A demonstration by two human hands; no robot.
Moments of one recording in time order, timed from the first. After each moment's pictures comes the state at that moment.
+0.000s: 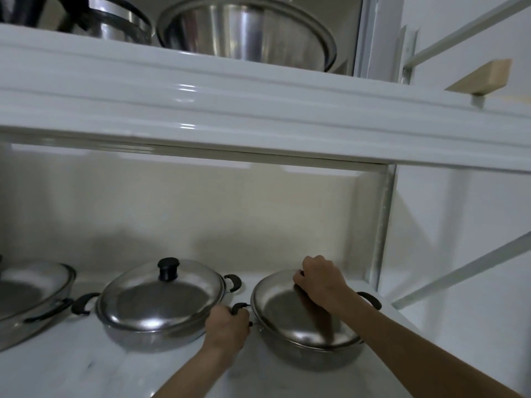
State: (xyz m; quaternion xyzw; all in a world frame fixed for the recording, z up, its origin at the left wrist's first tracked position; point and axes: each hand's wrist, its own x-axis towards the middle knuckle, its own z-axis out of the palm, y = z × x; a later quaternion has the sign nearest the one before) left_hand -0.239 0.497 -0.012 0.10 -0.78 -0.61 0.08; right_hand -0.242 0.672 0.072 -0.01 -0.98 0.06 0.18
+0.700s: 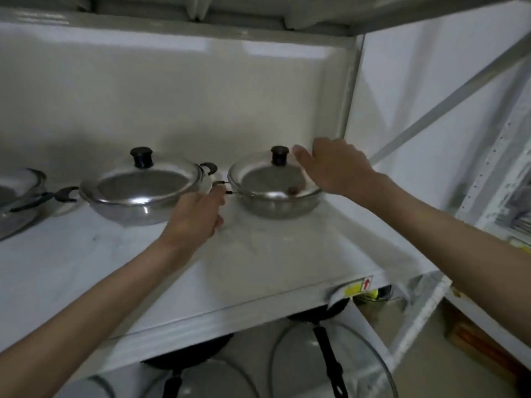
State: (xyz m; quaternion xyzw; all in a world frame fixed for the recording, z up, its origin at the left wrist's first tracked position) left_hand -0.113 0.456 0.022 -0.05 -0.79 -0.61 0.01; right_hand -0.099 0.678 0.079 -0.07 -0.97 0.05 0.24
